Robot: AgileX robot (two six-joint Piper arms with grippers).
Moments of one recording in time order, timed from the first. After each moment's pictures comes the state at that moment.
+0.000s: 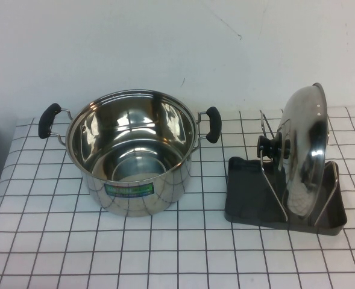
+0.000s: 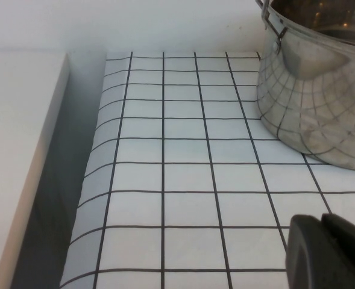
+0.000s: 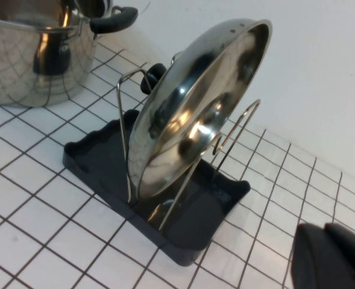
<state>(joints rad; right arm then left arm) -0.06 0.29 -0.45 0.52 0.71 -0.90 -0.05 -0.01 0.02 -0.04 0.36 -0.09</state>
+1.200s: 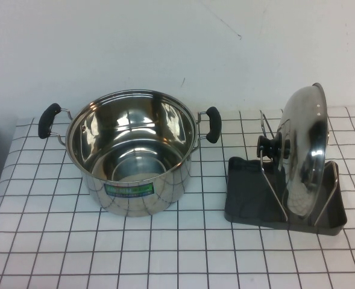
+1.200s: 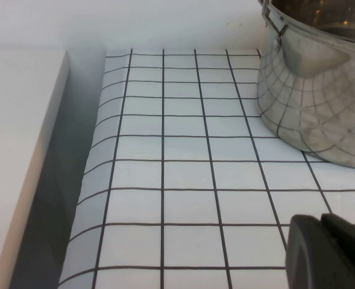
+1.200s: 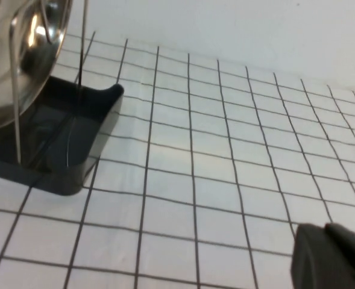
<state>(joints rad) -0.06 0.03 -0.07 -0.09 0.46 -0.17 -0.05 -0.01 0.02 -0.04 0.37 -0.09</state>
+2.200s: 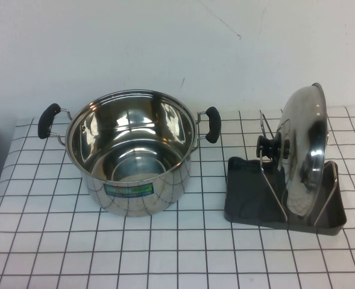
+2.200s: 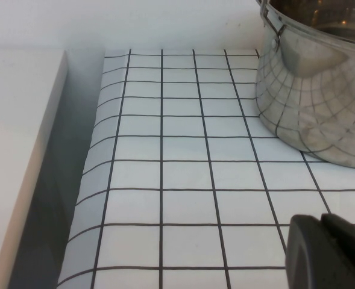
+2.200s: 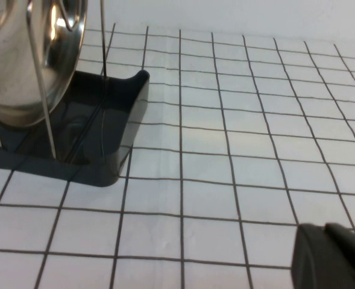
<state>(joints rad) -0.06 -0.01 0.02 0.01 0.44 -0.12 -0.05 -0.01 0.02 -0.04 0.37 -0.08</state>
